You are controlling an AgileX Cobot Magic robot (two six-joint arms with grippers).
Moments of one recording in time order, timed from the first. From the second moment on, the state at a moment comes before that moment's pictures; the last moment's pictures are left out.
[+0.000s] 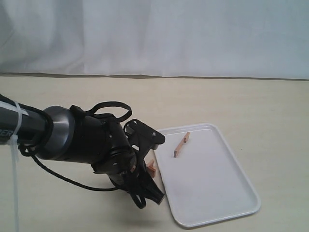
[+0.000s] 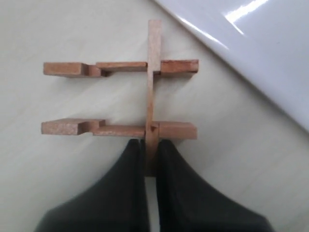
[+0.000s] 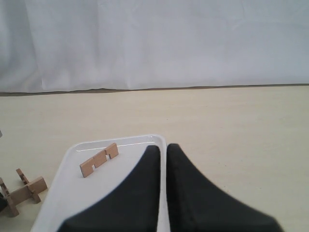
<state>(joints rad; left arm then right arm) -0.86 1.98 -1.07 0.33 0.45 -0.47 -0.03 0.00 0.00 0.10 0.22 -0.01</state>
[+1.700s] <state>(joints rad) -0.97 2.29 -1.72 0.28 0.69 -0.49 -0.03 0.00 0.00 0.10 0.22 -0.01</state>
